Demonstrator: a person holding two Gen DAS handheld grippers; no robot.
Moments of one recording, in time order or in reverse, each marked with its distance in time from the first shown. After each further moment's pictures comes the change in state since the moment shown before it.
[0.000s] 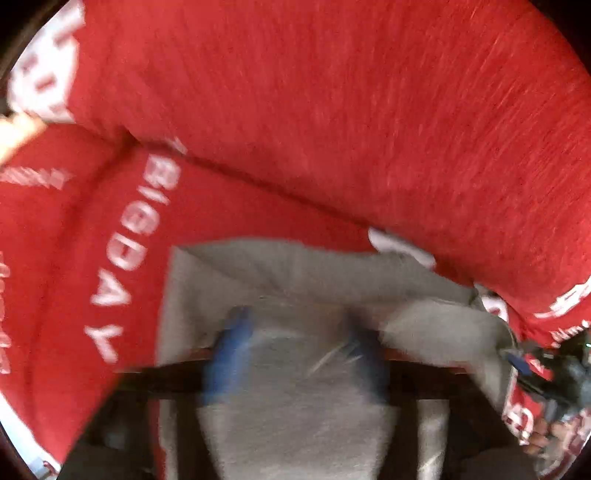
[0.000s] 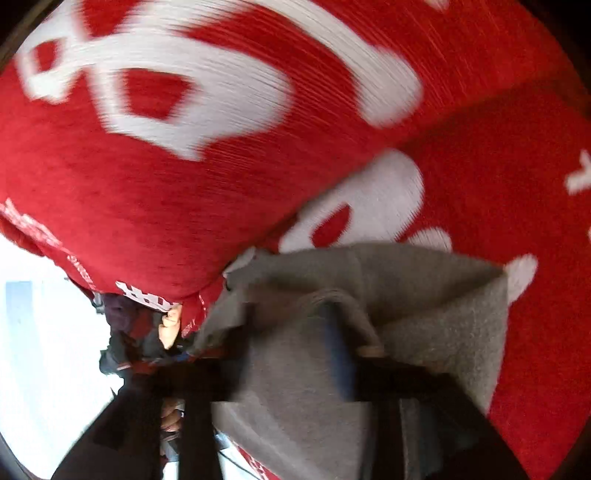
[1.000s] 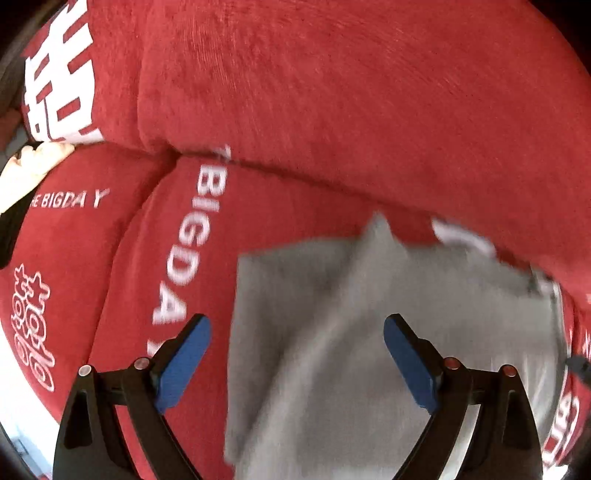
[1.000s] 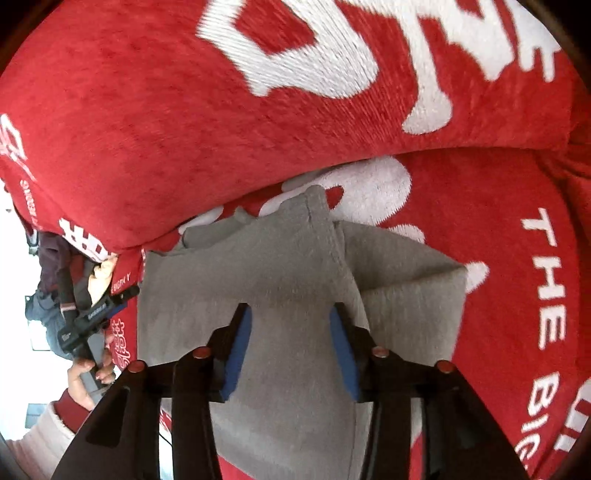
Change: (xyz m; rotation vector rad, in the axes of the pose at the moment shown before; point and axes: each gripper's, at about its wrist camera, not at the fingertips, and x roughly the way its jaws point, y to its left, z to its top) left arm 0.017 0.014 -0.007 0.088 0.074 0.155; right arm -0.007 0.033 -0.019 -0.219 0.076 -0.306
